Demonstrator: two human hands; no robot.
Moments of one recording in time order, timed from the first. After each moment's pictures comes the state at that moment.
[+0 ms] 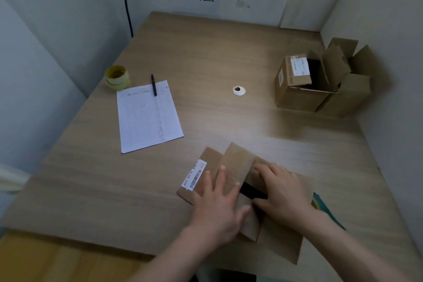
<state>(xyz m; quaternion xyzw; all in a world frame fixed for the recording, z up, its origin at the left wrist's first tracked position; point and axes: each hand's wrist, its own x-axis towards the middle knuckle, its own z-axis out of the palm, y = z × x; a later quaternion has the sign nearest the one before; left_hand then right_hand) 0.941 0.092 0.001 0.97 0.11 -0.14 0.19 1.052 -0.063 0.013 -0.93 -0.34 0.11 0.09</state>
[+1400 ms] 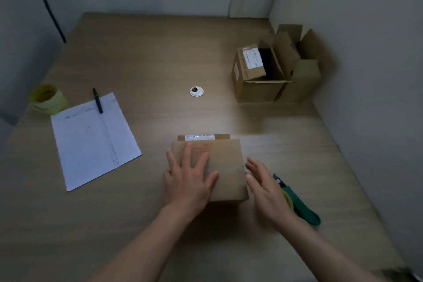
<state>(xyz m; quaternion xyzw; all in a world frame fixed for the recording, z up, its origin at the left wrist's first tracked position) 1.039 0.110 -0.023 0.98 0.13 -0.07 0.13 1.066 -0.093 -0.021 -0.88 -0.09 0.16 0.44</state>
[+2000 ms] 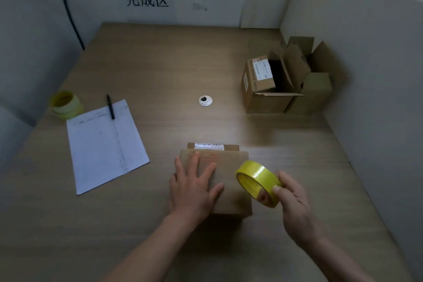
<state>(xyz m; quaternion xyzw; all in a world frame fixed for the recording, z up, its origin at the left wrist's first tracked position) 1.046 0.114 -0.021 0.98 0.13 -0.08 0.12 1.076 -0.099 0.028 -0.75 -0.12 0.10 0.65</state>
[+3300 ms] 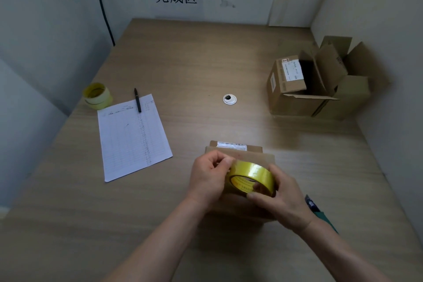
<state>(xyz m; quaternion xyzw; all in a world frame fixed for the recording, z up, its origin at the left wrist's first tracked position) 1.057 0.132 0.013 0.69 0.25 0.07 0.68 1.102 -0.051 0.007 -0.82 -0.24 0.14 0.50</state>
